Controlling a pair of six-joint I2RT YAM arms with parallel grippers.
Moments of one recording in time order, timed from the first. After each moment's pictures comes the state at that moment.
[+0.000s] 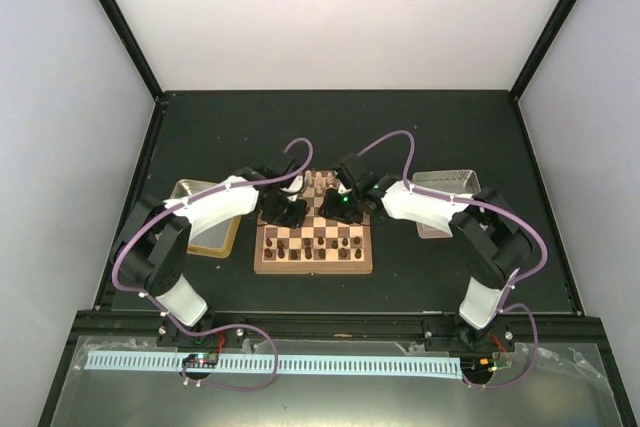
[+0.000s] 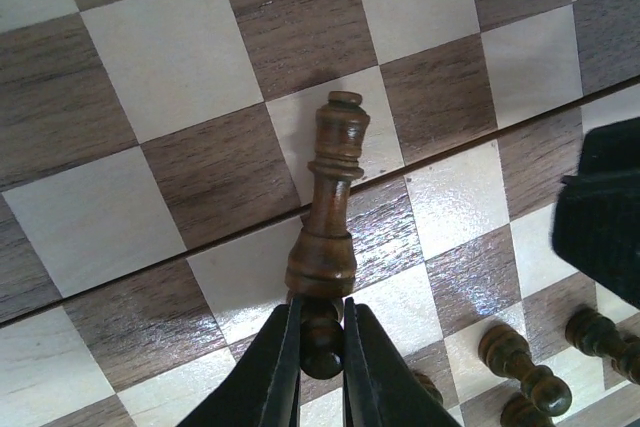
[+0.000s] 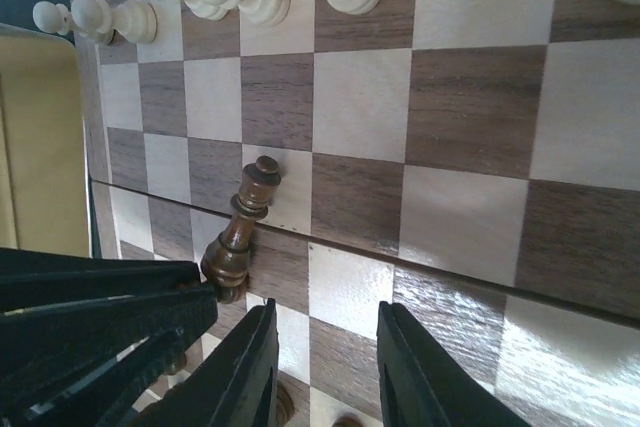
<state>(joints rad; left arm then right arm) -0.58 1.62 1.01 -0.64 0.20 -0.38 0.76 1.76 1.10 -0.34 -0.26 0.85</state>
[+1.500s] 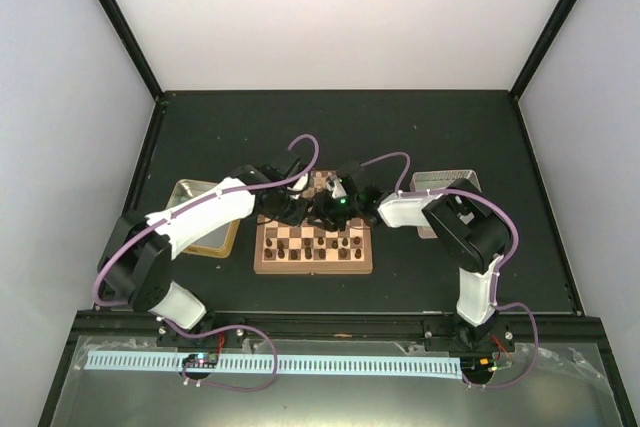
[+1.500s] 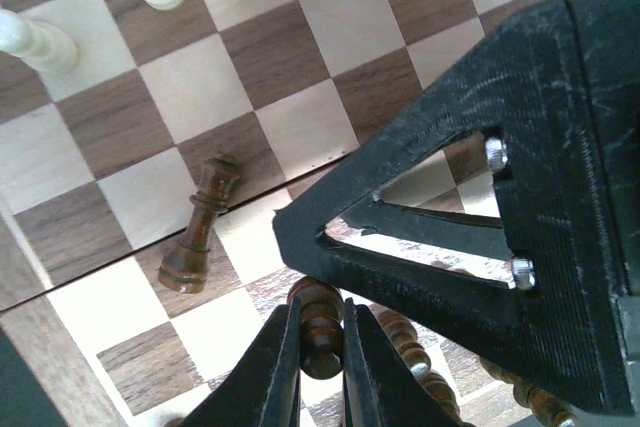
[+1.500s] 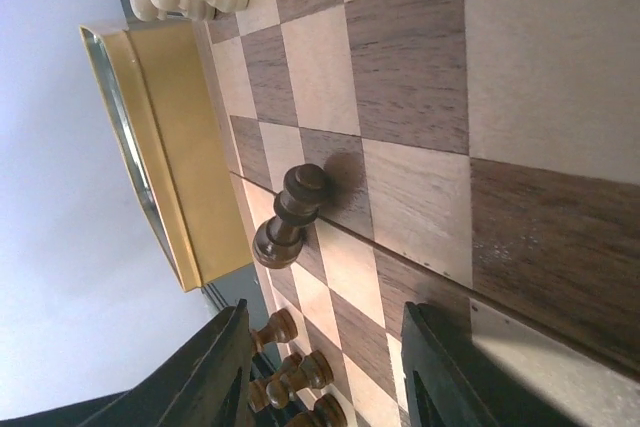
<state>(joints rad) -0.66 1.53 1.08 -0.76 0.06 -0.32 0.73 1.90 0.96 0.23 -0.61 1.19</state>
